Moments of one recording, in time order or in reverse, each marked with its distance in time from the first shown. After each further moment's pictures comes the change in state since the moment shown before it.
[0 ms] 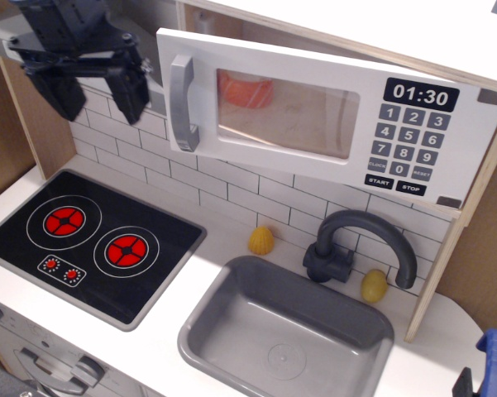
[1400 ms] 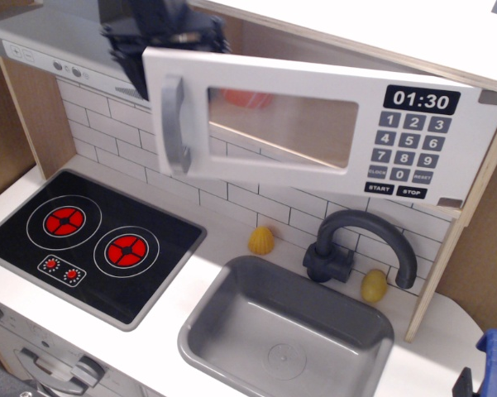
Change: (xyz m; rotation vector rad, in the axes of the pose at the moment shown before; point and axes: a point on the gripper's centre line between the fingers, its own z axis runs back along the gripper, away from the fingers) arm 0.039 -0.061 -0.038 -0.004 0.058 -0.023
